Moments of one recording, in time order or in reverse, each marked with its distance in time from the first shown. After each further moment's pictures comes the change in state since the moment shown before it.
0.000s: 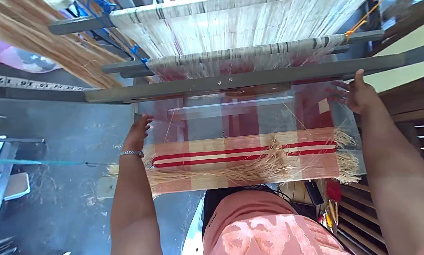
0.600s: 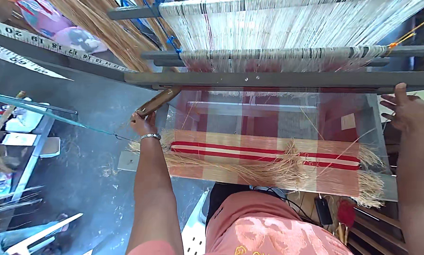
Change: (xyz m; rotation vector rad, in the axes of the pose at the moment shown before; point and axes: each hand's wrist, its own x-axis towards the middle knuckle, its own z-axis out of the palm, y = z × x) left_hand 0.015 -0.046 -0.030 -0.874 0.787 0.122; right_hand 0.006 -0.003 -0.013 -0.262 0.252 -0.035
